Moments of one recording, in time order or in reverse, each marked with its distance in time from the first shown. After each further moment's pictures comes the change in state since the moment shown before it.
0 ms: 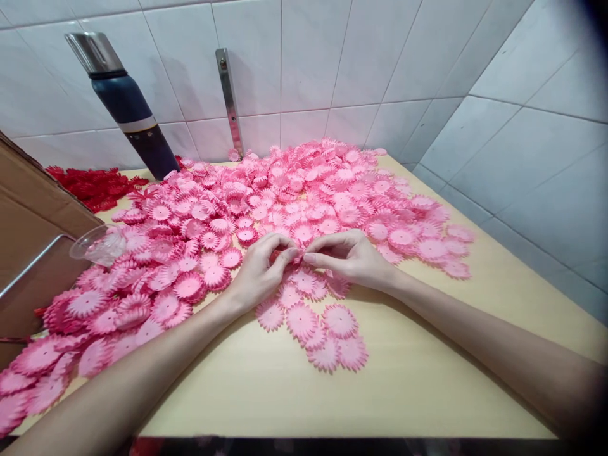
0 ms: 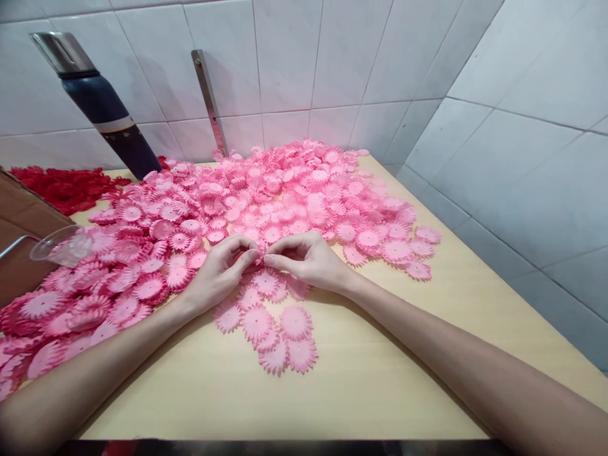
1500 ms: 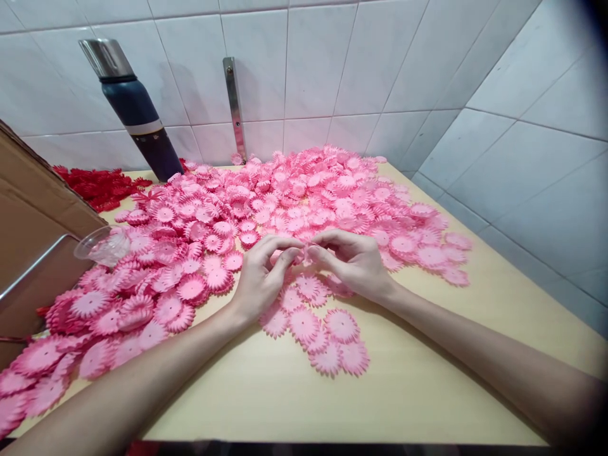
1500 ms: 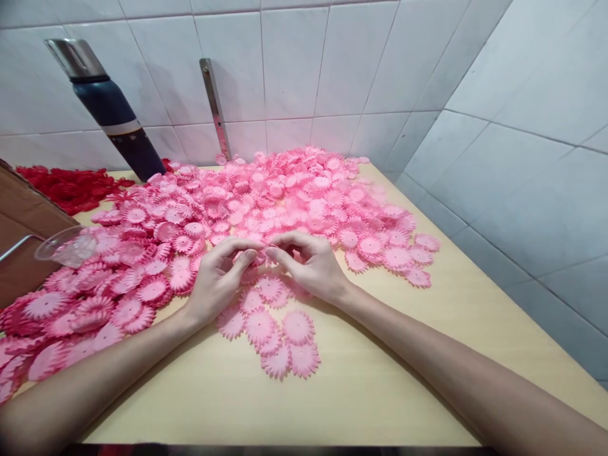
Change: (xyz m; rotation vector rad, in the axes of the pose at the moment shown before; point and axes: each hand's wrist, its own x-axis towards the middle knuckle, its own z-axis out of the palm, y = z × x) left_hand -0.010 0.005 0.006 -0.087 0.171 0.072; right_hand -0.001 0.001 0.015 -0.149 0.267 -0.200
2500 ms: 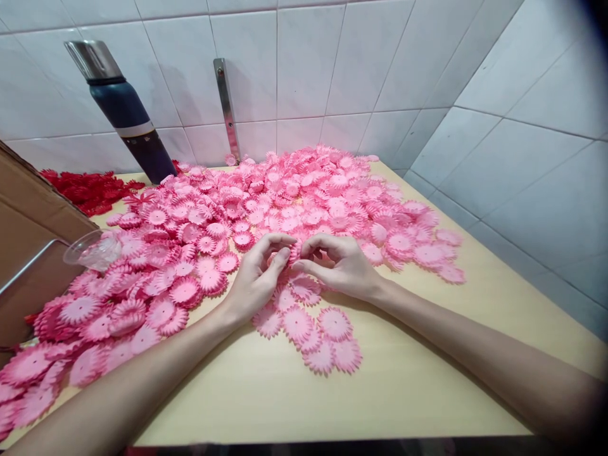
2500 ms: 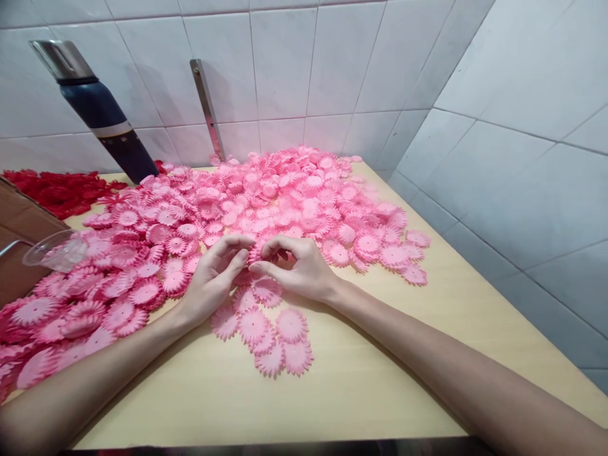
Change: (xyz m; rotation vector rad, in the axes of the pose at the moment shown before) left_hand 0.001 0.000 0.001 -0.282 -0.113 -0.155; right_hand 0.003 0.005 -0.002 -0.108 -0.102 -0.147
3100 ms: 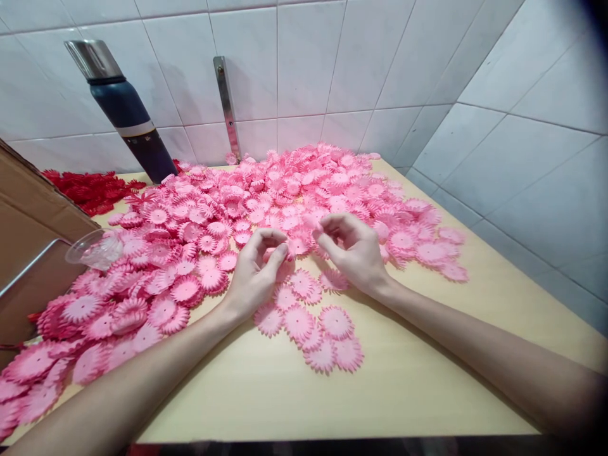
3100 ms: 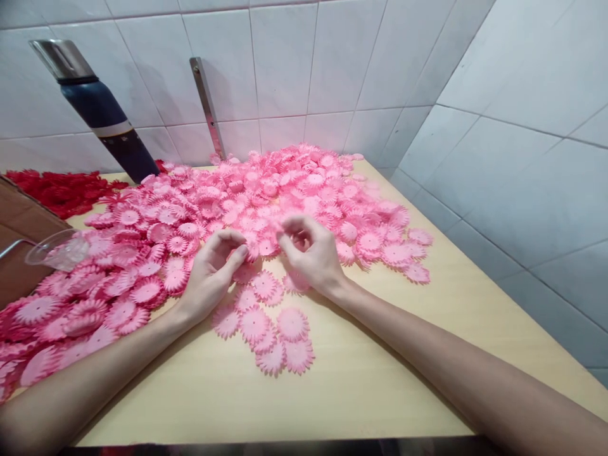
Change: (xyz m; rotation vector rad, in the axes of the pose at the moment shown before) left_hand 0.002 -0.002 0.002 -0.010 0.138 0.038; right_hand 0.001 0.007 -0.001 -0.038 0.339 0.130
